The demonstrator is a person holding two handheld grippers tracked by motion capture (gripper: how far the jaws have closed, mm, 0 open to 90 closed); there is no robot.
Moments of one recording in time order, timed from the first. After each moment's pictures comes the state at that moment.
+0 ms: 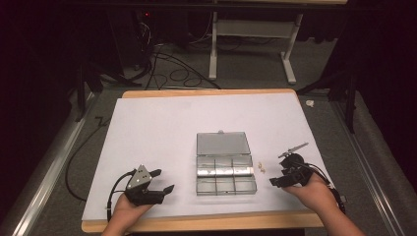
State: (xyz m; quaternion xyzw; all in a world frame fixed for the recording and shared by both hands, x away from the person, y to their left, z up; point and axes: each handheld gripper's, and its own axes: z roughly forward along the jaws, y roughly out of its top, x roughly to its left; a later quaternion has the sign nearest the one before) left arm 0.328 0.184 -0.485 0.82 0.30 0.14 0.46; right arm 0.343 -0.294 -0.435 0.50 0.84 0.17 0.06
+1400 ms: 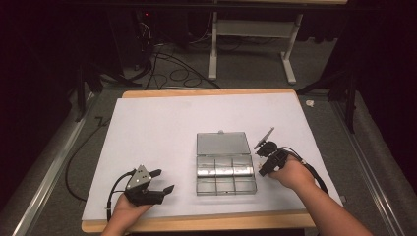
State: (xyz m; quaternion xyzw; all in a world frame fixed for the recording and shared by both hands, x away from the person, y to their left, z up) left arm 0.328 0.185 -0.484 0.82 0.30 0.13 0.47; right arm 0.400 -0.242 -0.438 0.45 0.89 0.06 0.01
